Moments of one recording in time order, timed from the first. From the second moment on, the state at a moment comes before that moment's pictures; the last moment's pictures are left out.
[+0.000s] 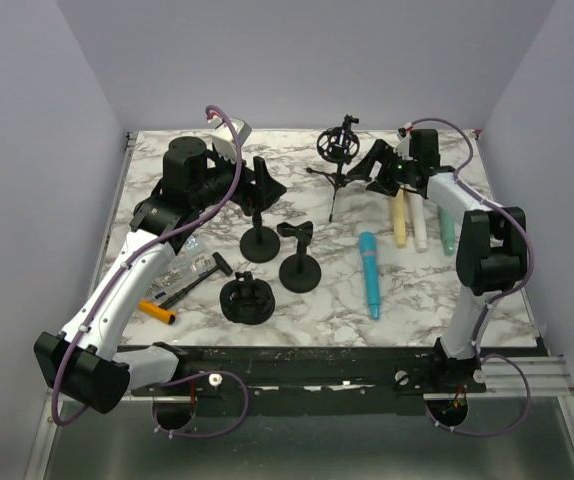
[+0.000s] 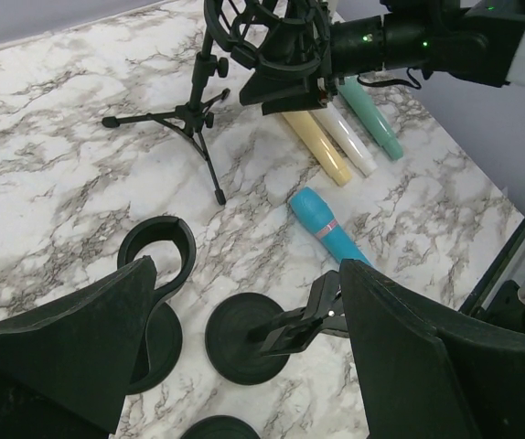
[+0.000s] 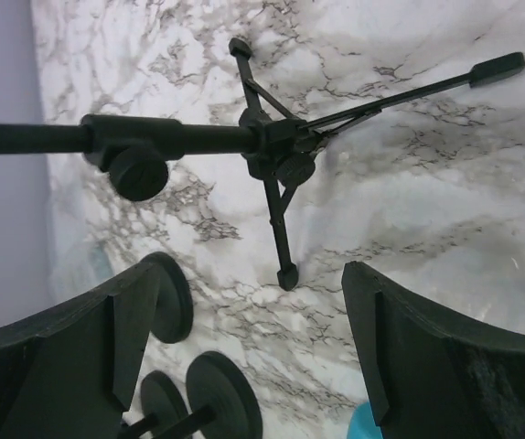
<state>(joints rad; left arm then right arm) -0.41 1.22 1.27 -0.32 0.43 -0.22 0.13 1.88 1.41 -0.22 -0.45 0.54</state>
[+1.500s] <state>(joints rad) -0.41 1.22 1.27 -0.32 0.43 -0.22 0.04 2.24 1.39 0.81 -0.98 1.35</state>
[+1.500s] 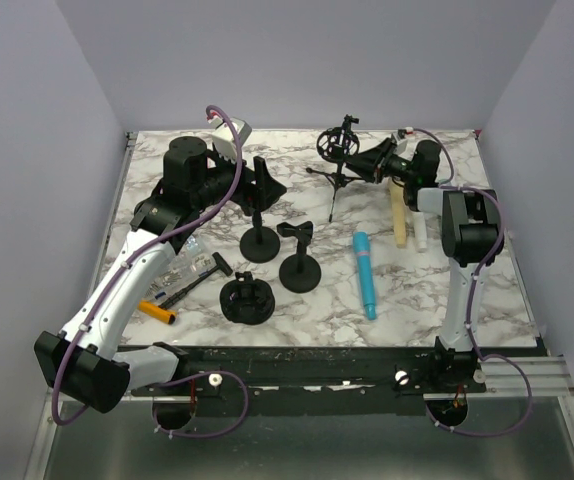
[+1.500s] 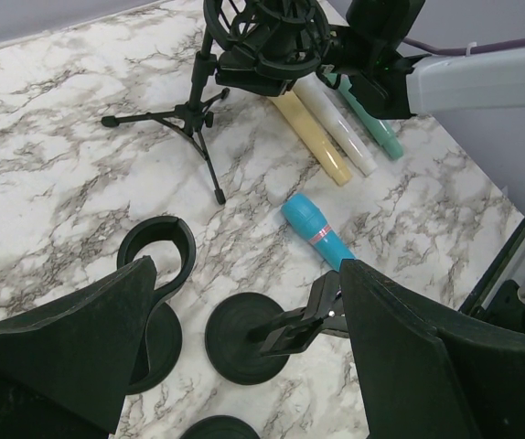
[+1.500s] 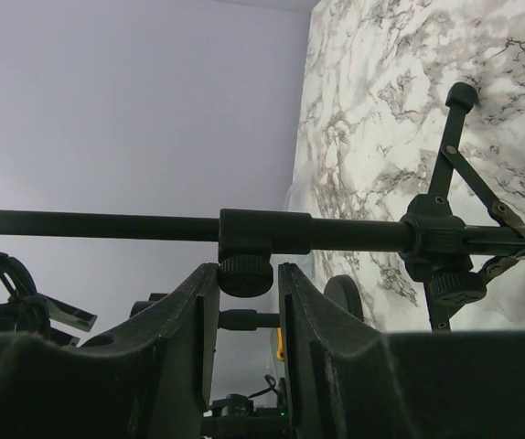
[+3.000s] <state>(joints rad) -0.41 1.24 1.27 -0.32 0.43 -0.21 0.35 1.81 1.07 0.56 -0.01 -0.14</state>
